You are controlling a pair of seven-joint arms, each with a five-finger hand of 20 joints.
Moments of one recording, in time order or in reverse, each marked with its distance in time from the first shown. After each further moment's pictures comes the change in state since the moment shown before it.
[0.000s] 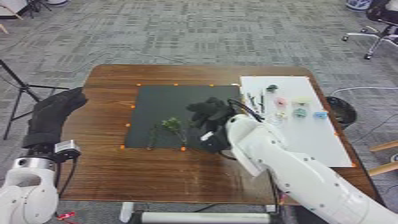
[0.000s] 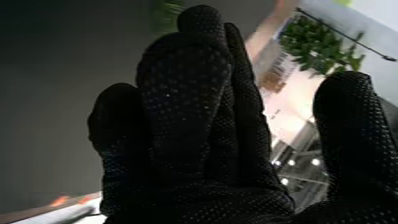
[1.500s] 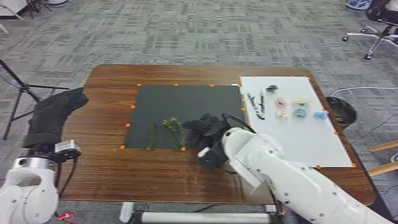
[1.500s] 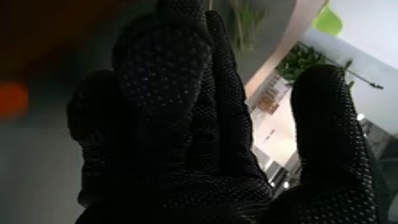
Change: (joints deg) left arm -0.1 -0.1 0.0 0.0 0.1 -0.5 0.0; right arm -3.0 -0.2 0.4 -0.9 1.5 -5.0 1.1
